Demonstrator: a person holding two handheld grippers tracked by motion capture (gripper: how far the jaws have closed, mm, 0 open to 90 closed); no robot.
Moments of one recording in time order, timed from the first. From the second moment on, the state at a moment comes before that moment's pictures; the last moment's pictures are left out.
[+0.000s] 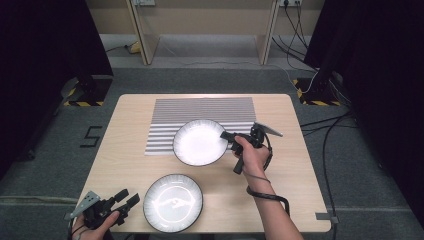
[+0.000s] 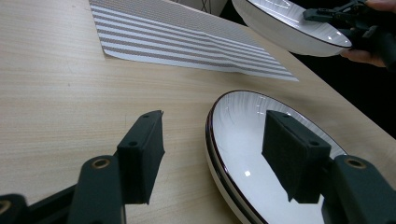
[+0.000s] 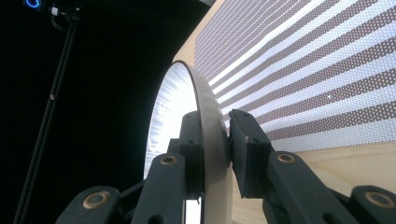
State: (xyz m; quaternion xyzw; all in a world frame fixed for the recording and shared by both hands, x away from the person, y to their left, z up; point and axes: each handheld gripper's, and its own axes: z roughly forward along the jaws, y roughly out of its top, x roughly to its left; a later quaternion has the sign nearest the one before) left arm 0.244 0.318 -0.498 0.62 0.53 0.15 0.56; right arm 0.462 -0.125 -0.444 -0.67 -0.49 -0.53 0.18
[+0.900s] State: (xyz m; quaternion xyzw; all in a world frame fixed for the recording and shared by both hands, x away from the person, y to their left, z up) left arm 0.245 0.318 -0.498 0.62 0.53 0.15 0.56; right arm 0.476 -0.131 -0.439 -0.68 -0.47 -0.54 0.17
